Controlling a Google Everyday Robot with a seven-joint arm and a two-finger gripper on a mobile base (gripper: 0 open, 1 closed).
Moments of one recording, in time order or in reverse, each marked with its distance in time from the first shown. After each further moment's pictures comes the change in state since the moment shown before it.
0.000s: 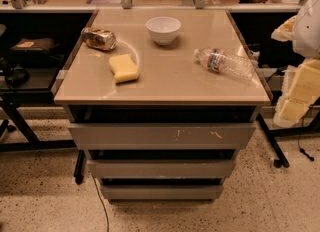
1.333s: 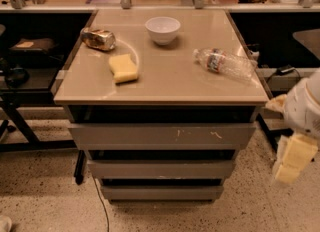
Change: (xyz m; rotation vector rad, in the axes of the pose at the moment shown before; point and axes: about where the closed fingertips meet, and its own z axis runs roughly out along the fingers) arm 0.057 0.064 0.112 -0.200 -0.020 0.065
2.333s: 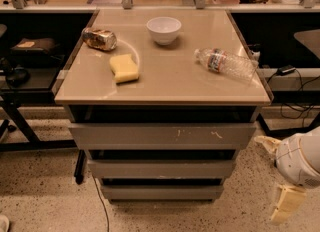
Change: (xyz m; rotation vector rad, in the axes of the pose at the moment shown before) arm 0.042 0.033 0.095 0.045 -0.099 -0.154
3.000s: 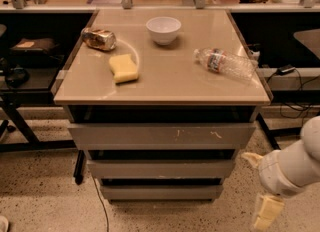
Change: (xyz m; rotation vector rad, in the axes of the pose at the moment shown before) arm 0.017 0.013 0.070 -0.088 -0.030 0.044
